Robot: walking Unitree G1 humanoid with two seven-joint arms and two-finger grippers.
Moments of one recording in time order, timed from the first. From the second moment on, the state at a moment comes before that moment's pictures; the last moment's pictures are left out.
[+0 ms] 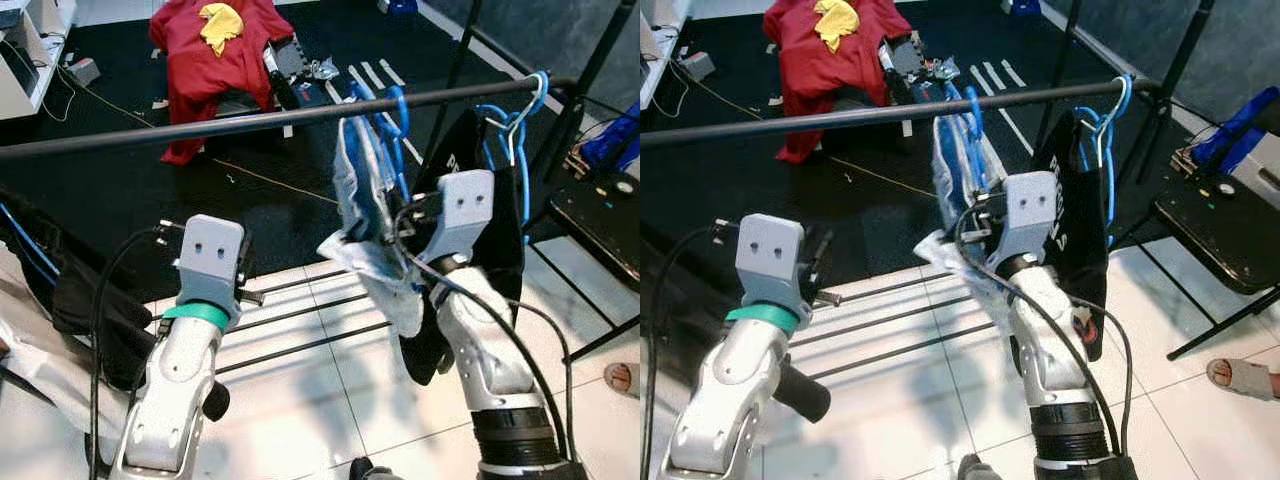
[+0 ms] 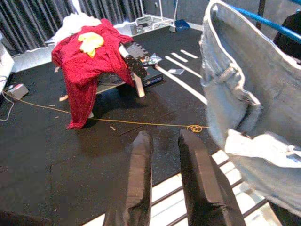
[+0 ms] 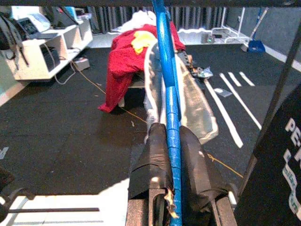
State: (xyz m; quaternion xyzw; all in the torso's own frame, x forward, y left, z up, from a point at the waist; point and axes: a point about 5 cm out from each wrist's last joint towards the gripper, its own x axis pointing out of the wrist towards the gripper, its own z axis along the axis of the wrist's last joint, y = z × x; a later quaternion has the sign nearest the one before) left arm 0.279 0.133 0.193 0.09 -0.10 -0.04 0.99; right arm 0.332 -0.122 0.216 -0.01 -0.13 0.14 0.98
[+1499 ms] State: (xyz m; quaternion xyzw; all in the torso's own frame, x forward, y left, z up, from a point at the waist) left arm 0.279 0.135 0.200 0.10 -0.13 -0.03 0.99; right arm 0.337 -0.113 0.215 0.01 -0.15 0.14 0.98
